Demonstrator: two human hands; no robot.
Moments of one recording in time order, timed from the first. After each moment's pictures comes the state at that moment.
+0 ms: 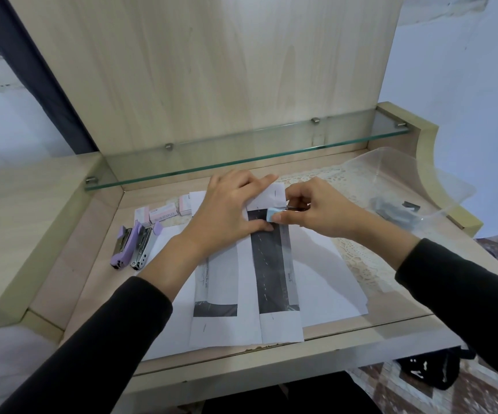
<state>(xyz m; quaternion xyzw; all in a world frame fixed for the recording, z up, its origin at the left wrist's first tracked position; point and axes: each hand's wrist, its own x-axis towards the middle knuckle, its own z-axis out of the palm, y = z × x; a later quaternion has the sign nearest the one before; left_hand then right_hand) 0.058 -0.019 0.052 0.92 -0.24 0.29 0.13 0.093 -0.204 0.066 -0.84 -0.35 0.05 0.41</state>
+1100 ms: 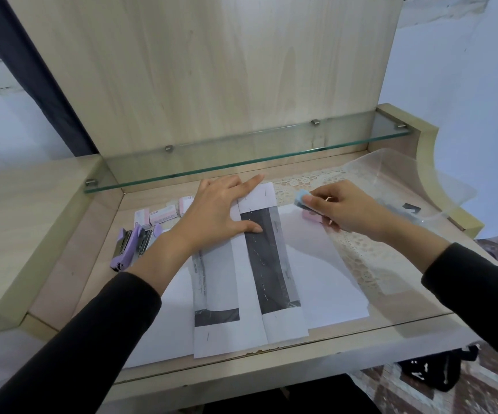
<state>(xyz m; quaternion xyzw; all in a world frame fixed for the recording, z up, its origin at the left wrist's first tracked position) 0.060 -0.001 0.055 0.95 -0.19 0.22 0.10 0.105 -0.231 0.061 -0.86 -0.24 0.08 0.44</state>
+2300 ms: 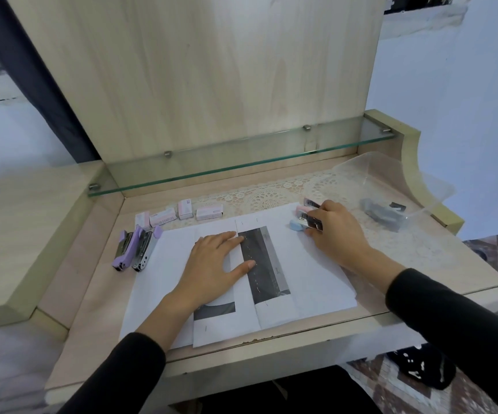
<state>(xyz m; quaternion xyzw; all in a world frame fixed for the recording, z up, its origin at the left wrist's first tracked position) 0.009 -0.006 -0.020 0.98 -0.02 0.09 0.15 0.101 -0.231 0.002 -0.95 -0.21 -0.12 0.19</state>
